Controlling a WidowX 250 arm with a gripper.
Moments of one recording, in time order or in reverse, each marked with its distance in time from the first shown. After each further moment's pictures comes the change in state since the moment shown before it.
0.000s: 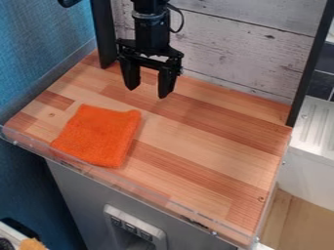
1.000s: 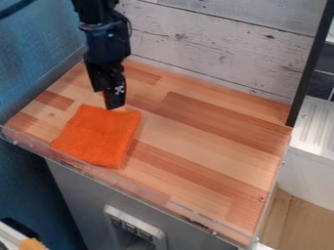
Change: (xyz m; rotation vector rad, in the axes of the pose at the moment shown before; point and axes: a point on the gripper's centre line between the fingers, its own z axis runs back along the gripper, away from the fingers) arm -0.045 0.043 0.005 0.034 -0.107 -0.606
